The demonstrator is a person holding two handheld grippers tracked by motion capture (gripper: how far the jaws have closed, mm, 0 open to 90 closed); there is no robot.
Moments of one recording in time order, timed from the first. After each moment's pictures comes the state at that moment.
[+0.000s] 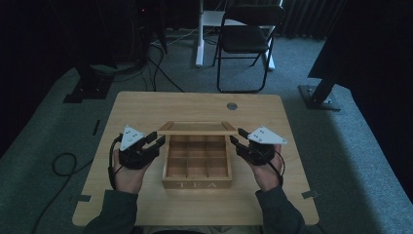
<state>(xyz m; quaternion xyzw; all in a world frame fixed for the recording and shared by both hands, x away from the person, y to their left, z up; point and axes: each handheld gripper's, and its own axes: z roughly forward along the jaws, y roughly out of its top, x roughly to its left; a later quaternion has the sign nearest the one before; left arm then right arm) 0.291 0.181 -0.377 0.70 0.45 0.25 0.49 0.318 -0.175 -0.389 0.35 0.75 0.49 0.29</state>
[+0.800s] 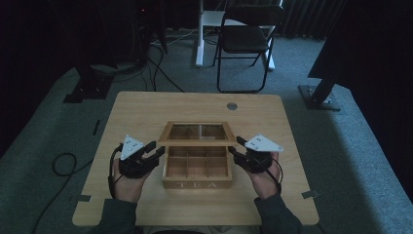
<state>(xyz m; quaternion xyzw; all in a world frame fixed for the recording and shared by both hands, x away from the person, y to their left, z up) 0.279 0.184 -0.401 0.71 0.46 0.24 0.48 0.305 -0.171 -0.406 0.36 0.76 0.48 0.27</state>
